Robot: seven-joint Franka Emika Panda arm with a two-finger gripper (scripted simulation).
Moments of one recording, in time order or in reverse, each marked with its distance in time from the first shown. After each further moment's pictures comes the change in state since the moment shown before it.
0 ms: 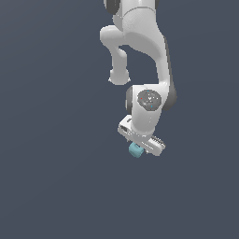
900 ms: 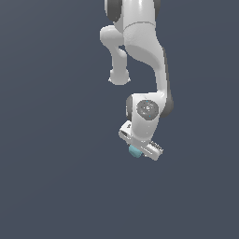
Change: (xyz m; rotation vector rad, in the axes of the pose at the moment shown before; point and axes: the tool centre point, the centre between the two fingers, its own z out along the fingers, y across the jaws) arm -0.001 -0.002 0.039 -0.001 0.001 0.028
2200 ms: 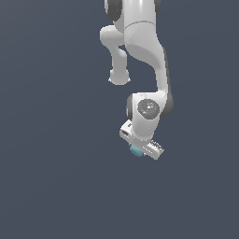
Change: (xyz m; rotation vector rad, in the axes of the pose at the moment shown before) arm -0.004 0.000 0.000 0.000 0.000 0.001
